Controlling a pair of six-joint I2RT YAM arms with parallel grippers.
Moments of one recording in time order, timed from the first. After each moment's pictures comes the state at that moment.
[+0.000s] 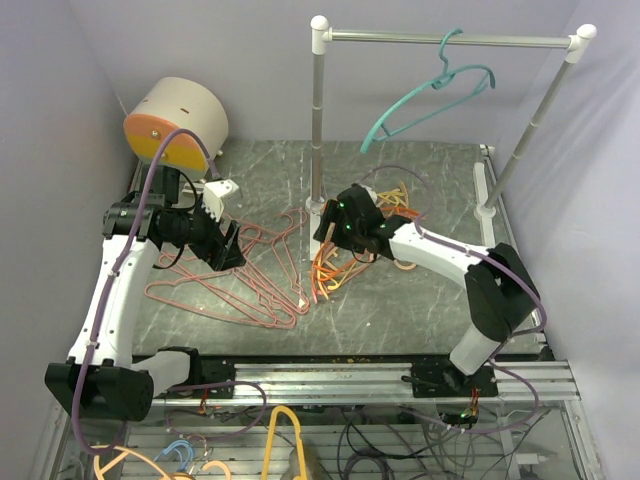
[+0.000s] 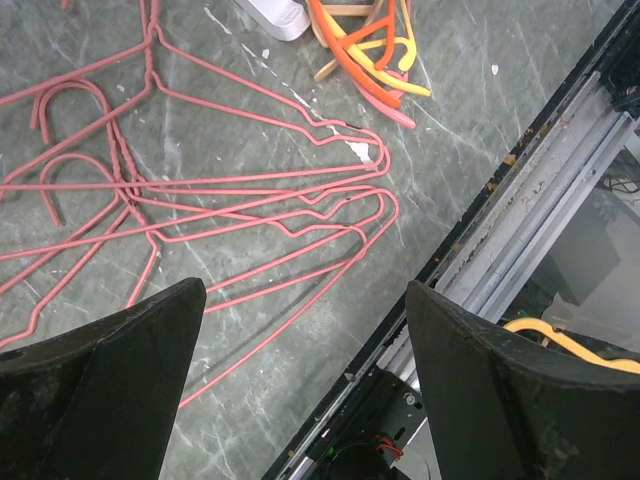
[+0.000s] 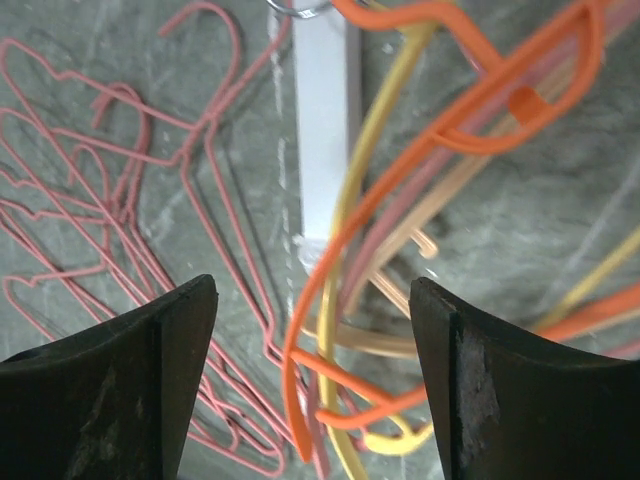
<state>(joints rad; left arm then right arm) -0.08 1.16 1.27 -1.16 0.69 0.51 0.69 1.66 1.10 -0.25 0.10 0.83</state>
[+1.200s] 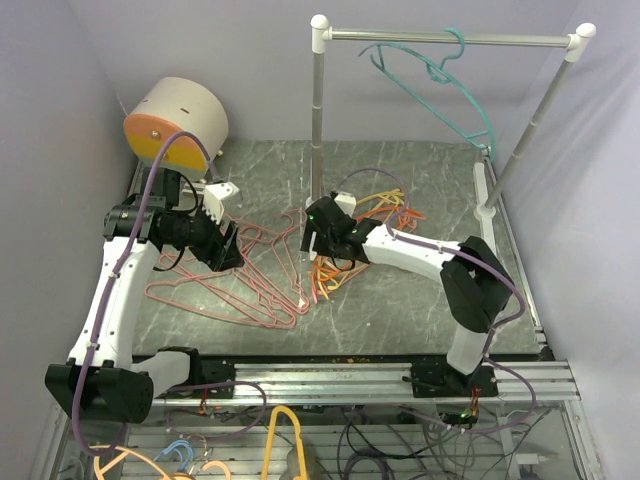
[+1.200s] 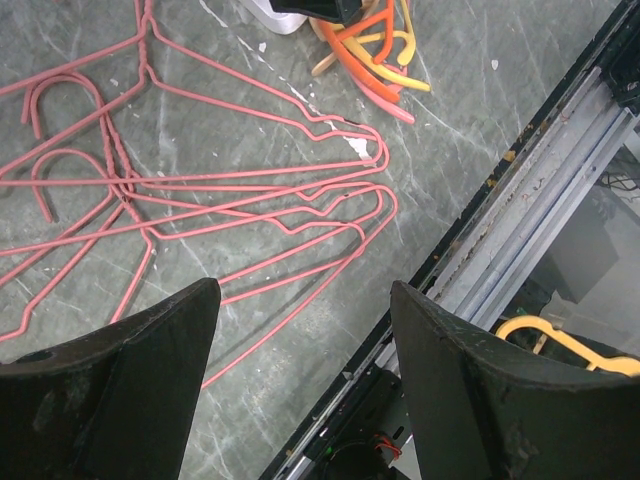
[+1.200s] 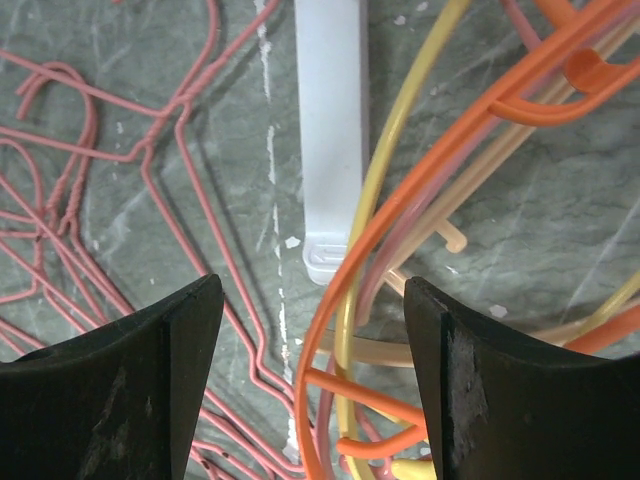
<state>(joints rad) -0.08 1.15 1.25 -1.16 0.69 0.52 0.83 1.81 1.25 -0.34 0.31 0.86</state>
